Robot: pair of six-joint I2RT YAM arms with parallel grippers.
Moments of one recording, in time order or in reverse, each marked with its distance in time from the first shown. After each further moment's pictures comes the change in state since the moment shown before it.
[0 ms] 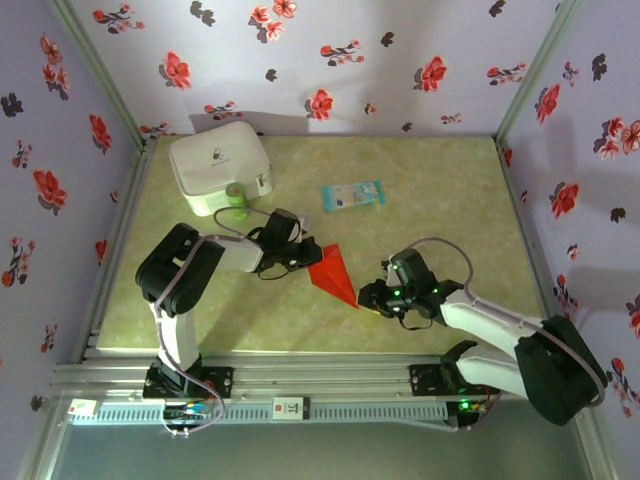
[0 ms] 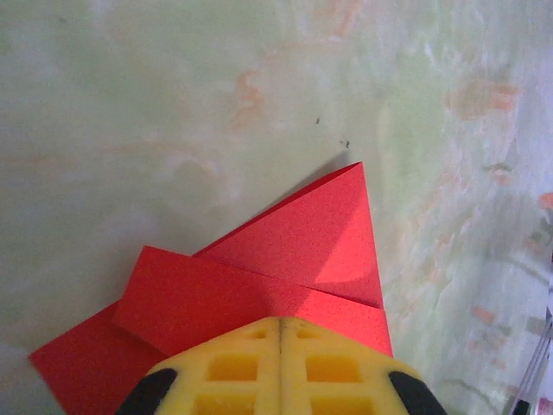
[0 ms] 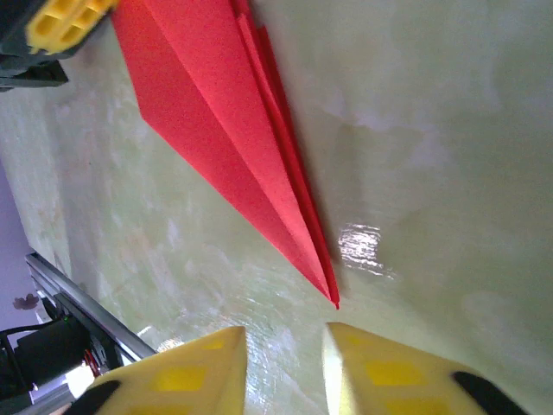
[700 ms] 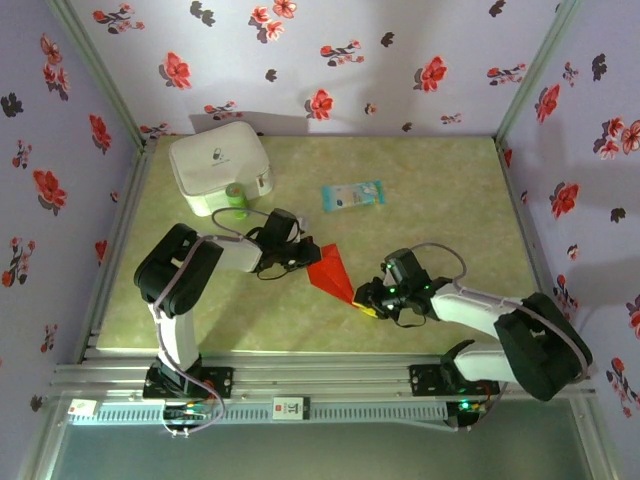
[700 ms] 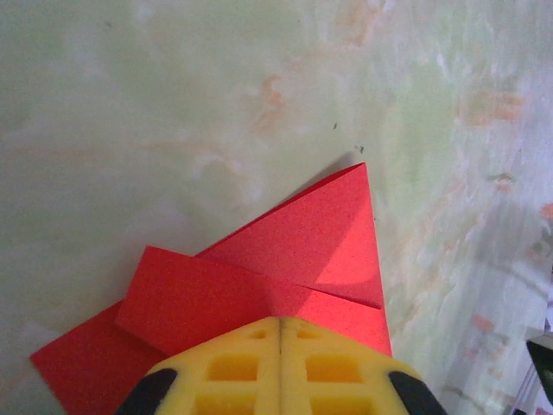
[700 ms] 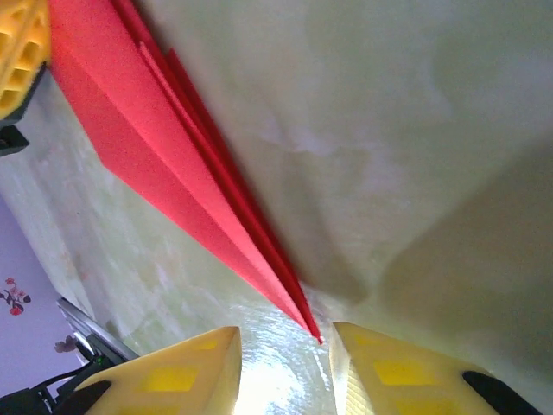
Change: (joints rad) left arm 0.005 -0.009 -0.004 -0.013 -0.011 -0.019; right arm 0.000 0.166 0.002 0.111 -0.023 0.153
